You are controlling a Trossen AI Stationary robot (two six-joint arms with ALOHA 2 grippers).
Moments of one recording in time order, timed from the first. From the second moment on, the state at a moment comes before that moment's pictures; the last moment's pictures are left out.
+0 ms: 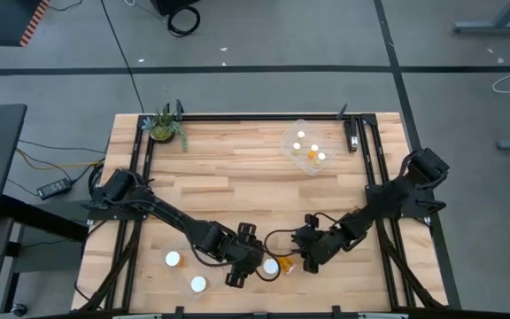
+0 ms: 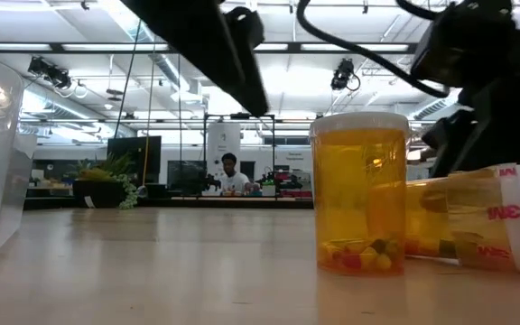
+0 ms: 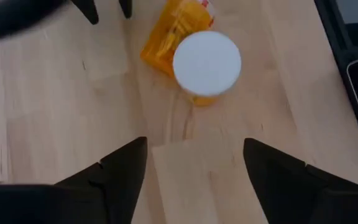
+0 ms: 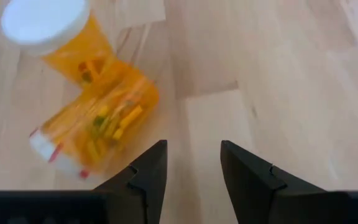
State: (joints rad) left arm -0.48 1.96 1.50 -0.58 -0.17 -0.20; right arm 0.61 1.67 0.71 0.04 0.39 0.66
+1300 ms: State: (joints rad) left arm -0.49 2.09 1.50 -0.24 -0.21 -0.09; right arm 0.72 1.68 0.71 0.00 0.54 0.77
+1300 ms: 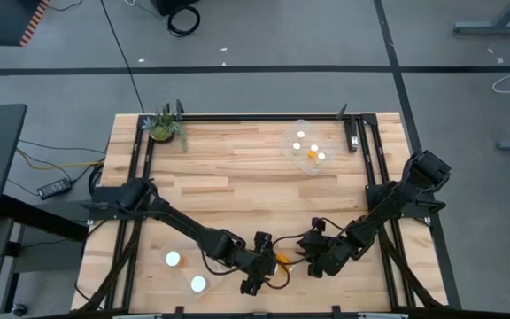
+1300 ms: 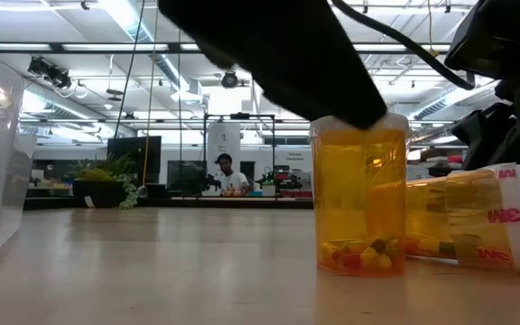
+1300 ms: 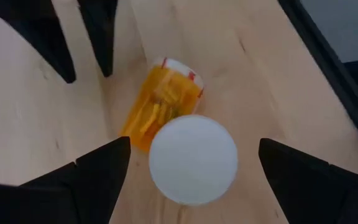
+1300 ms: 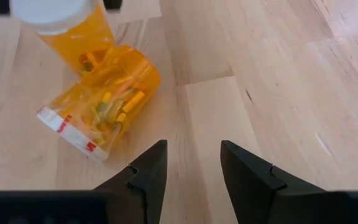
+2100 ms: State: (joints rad) left arm -0.49 2.11 1.50 -0.24 -0.23 -0.09; right arm 0.72 1.68 0.71 0.01 0.55 0.76
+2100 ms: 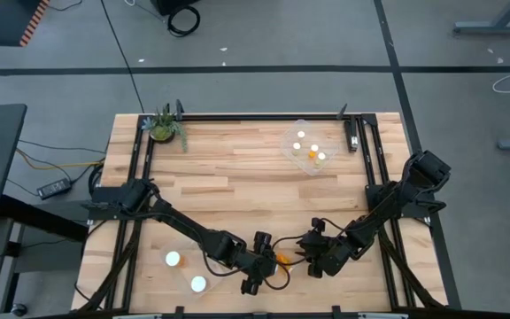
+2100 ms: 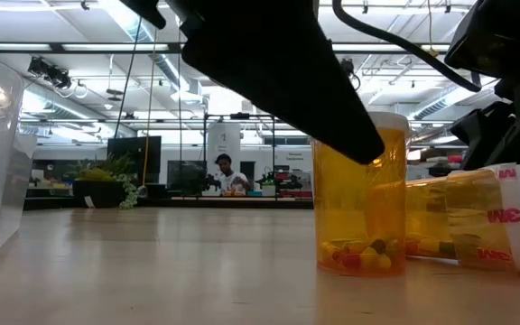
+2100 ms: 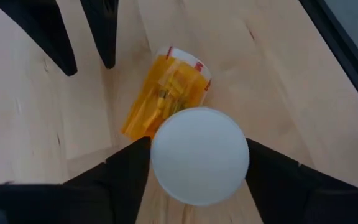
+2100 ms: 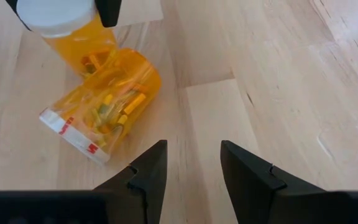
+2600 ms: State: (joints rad) left arm -0.49 2.04 1.50 -0.38 -0.22 -0.17; right arm 0.72 1.68 0.71 0.01 0.56 0.75
